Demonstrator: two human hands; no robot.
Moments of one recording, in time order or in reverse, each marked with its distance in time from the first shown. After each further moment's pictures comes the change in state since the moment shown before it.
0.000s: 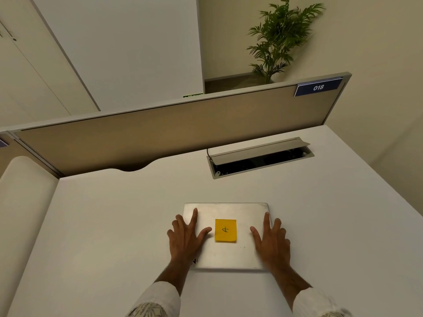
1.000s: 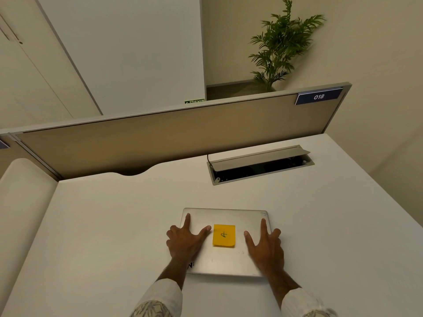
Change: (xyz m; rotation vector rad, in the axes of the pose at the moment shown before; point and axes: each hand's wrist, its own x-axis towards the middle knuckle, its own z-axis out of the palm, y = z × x) left_hand 0.017 0.007 -0.012 -0.539 -0.190 -0.288; right_hand 0.011 -0.012 0.009 0.272 0.001 0.075
